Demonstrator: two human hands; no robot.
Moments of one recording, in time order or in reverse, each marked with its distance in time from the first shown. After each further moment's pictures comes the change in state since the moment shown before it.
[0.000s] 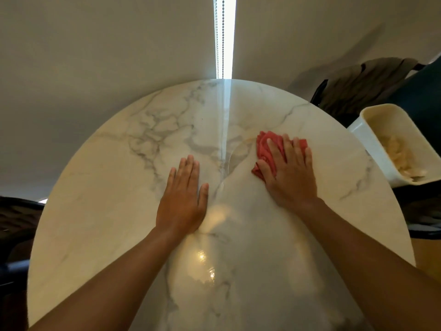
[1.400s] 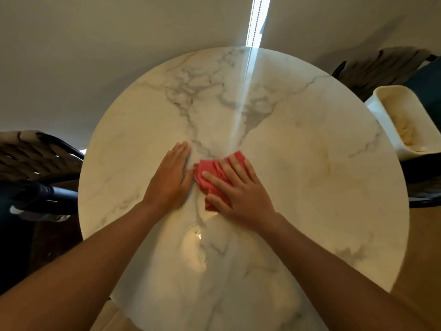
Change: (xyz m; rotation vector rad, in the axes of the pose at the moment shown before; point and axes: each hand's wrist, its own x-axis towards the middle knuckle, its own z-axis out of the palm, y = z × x) left_hand -0.118 -0.067 -0.029 -0.276 0.027 -0.033; right_hand -0.166 -0.136 0.025 0.056 0.015 -0.602
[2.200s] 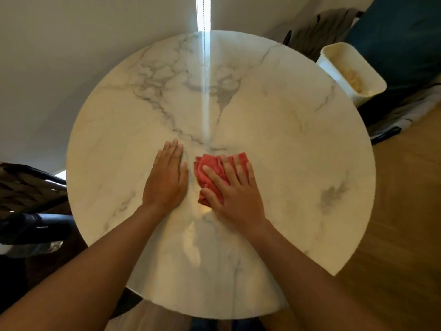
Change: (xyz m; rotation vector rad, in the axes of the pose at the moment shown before) left_hand -0.022 -0.004 0.002 0.059 -0.045 0.158; right_hand -0.047 -0.081 0.013 0.013 0.083 0.498
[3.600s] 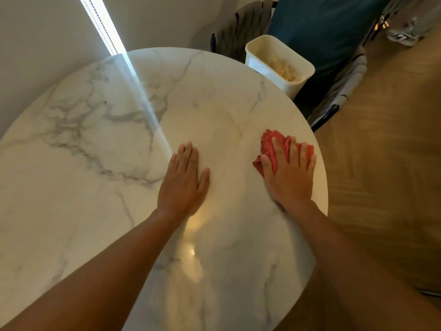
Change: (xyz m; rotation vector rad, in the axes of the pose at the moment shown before) left_hand 0.069 0.137 0.077 0.094 -0.139 0.303; right_hand -0.026 0.212 -0.053 -0.081 0.013 0.778
